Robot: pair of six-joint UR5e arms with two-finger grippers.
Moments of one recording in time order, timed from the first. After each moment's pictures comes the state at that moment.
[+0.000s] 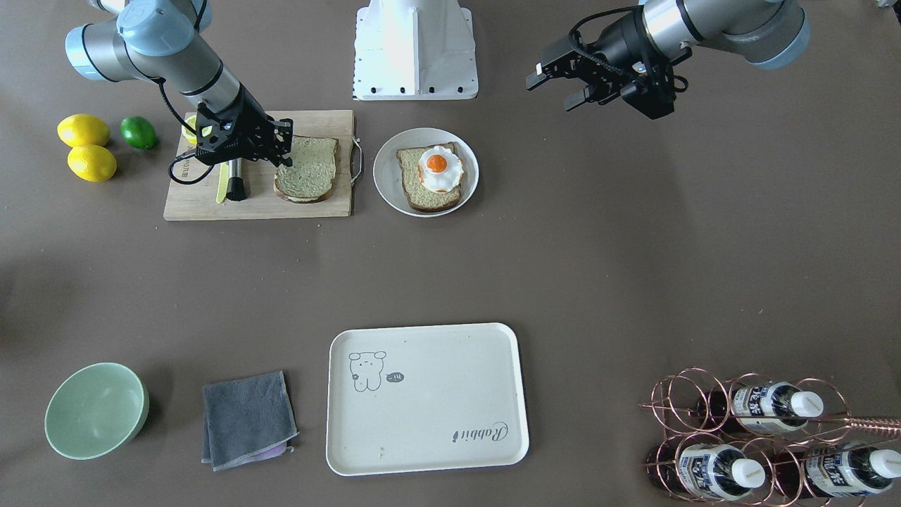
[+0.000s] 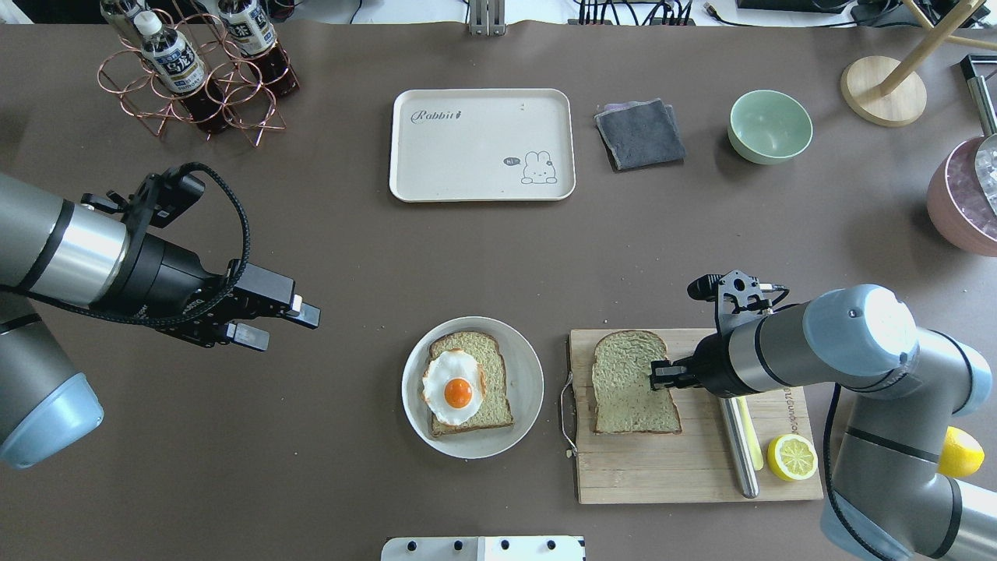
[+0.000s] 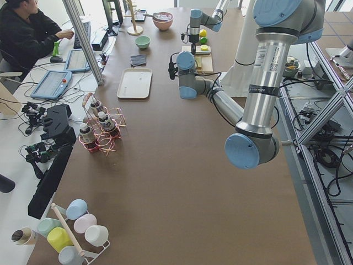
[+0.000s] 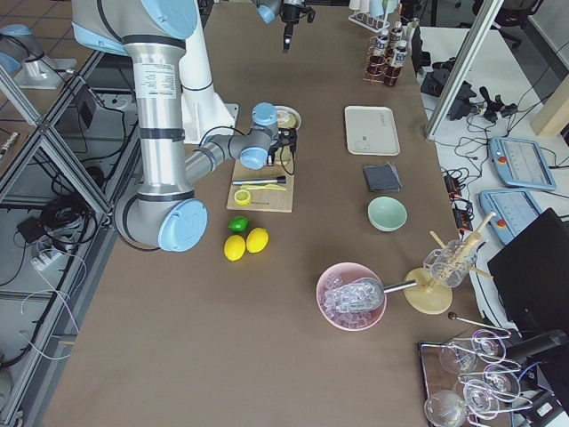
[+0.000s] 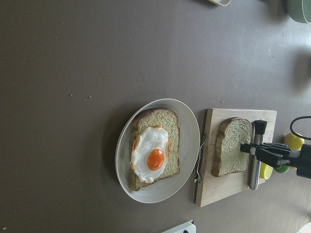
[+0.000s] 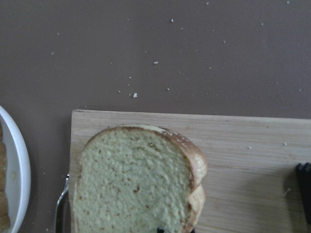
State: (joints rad) left arm -0.74 -1.75 -2.00 -2.40 -2.39 -1.57; right arm 0.47 -1.50 1.94 -0.98 1.94 1.29
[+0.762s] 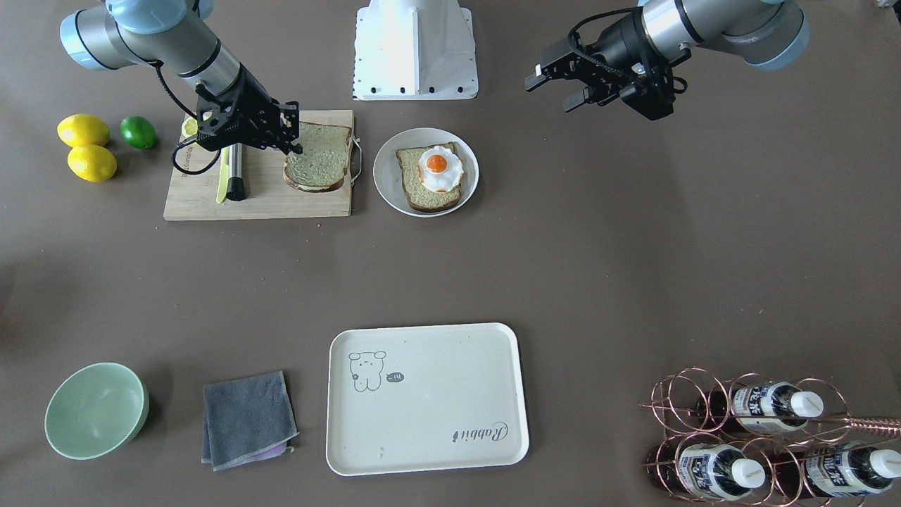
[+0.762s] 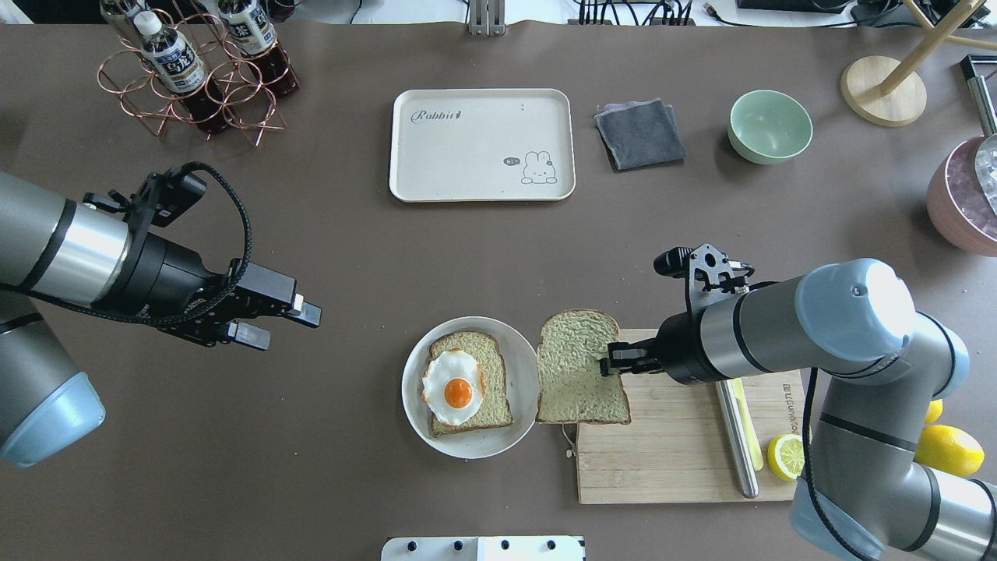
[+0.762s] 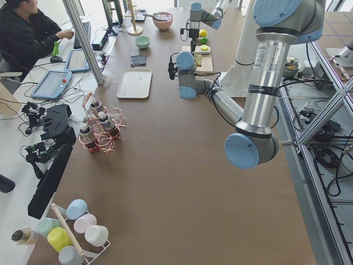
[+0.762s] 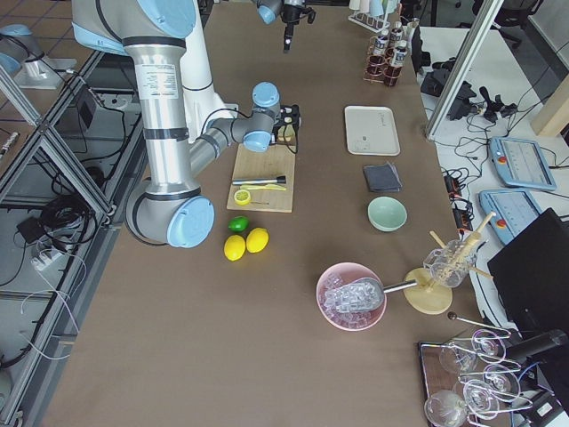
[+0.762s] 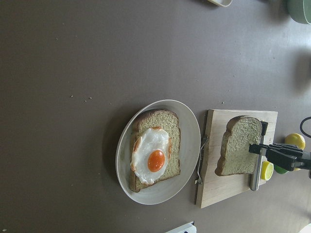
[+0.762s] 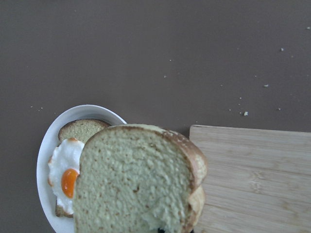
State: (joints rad) left arm -0.74 -1.75 -2.00 -2.40 -2.39 -1.57; right arm 0.47 -1.37 1.99 -0.98 1.96 1.33
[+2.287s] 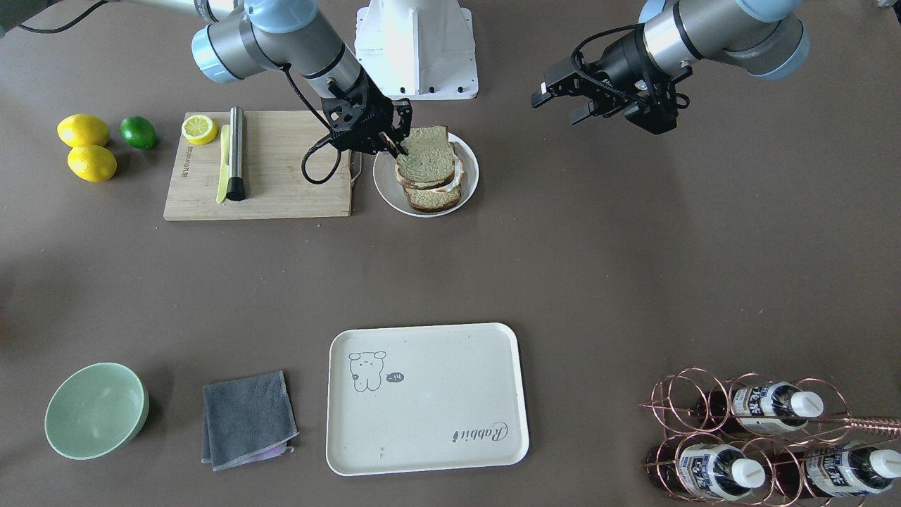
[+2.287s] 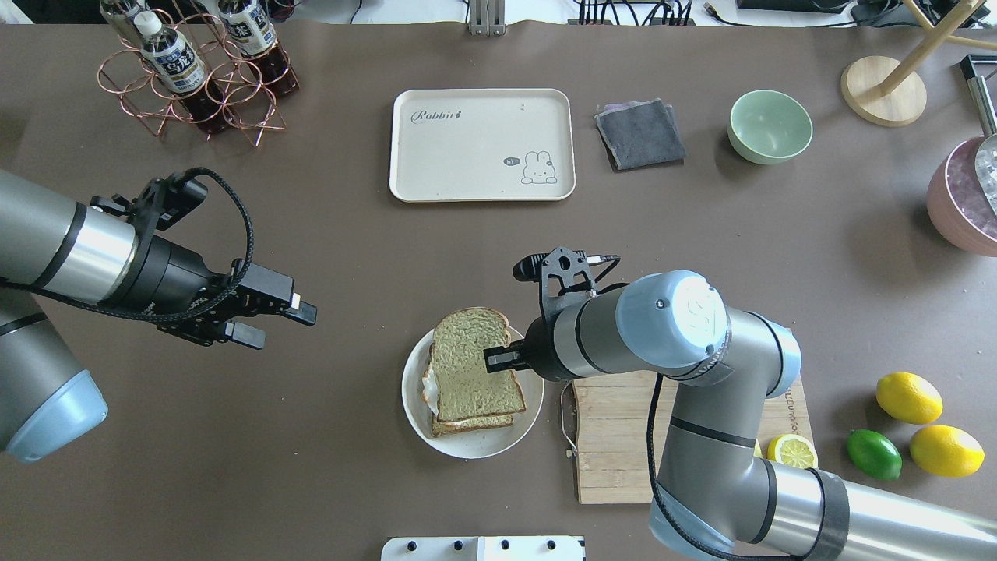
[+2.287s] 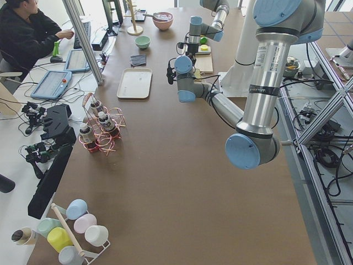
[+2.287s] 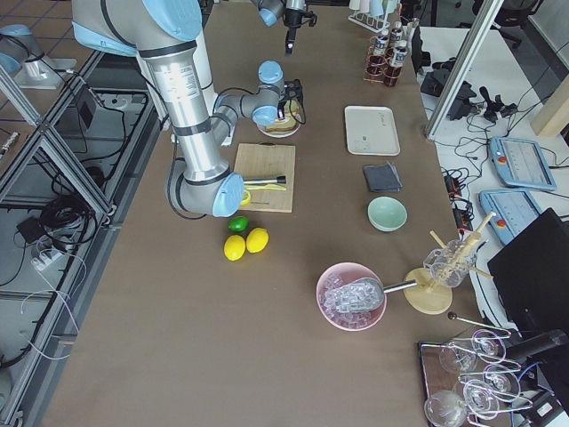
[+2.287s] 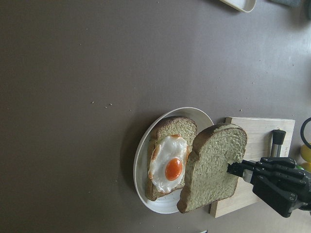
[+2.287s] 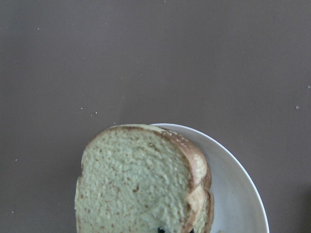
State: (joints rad) left arm -0.74 -1.74 -1.96 -2.40 -2.39 -1.57; right arm 0.39 -1.08 1.79 -1.06 1.84 1.18
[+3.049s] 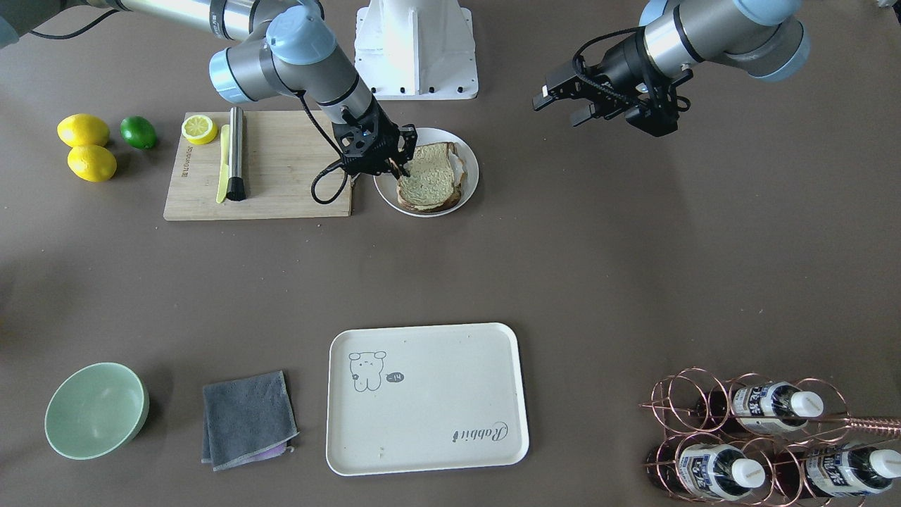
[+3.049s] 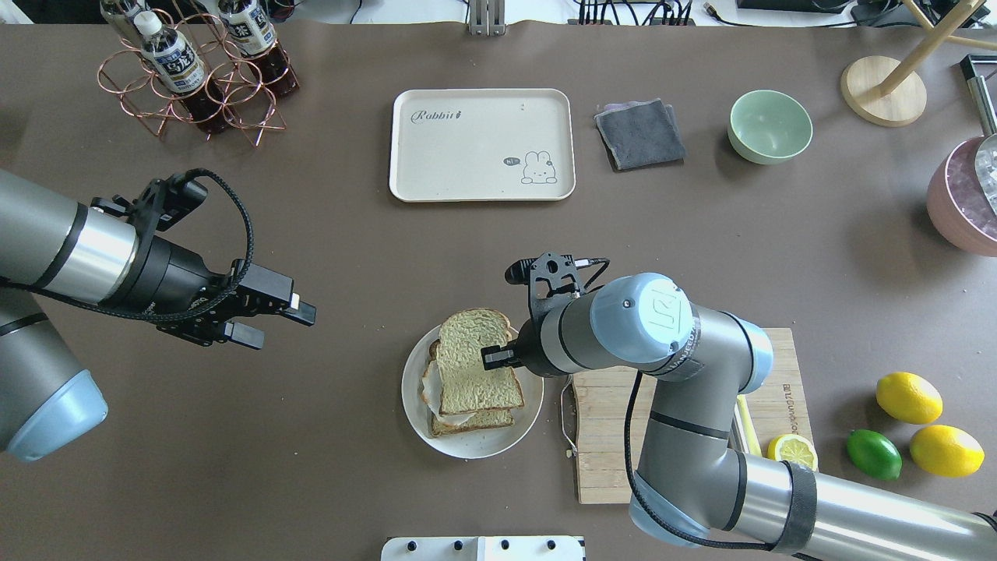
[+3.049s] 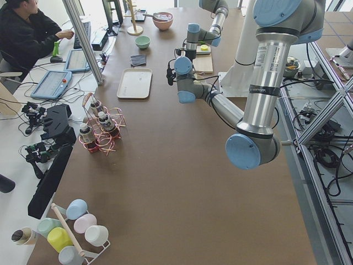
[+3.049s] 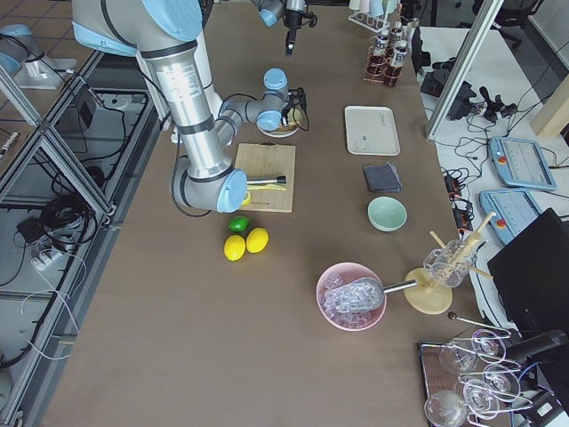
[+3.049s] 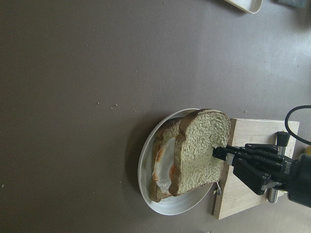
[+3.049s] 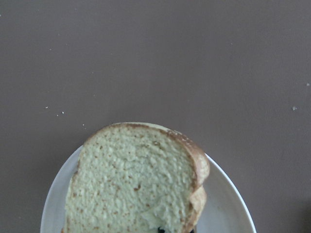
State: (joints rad) left arm -0.74 -1.74 -1.95 -2.40 -2.39 -1.57; right arm 0.38 -1.06 1.70 -1.05 1.83 1.17
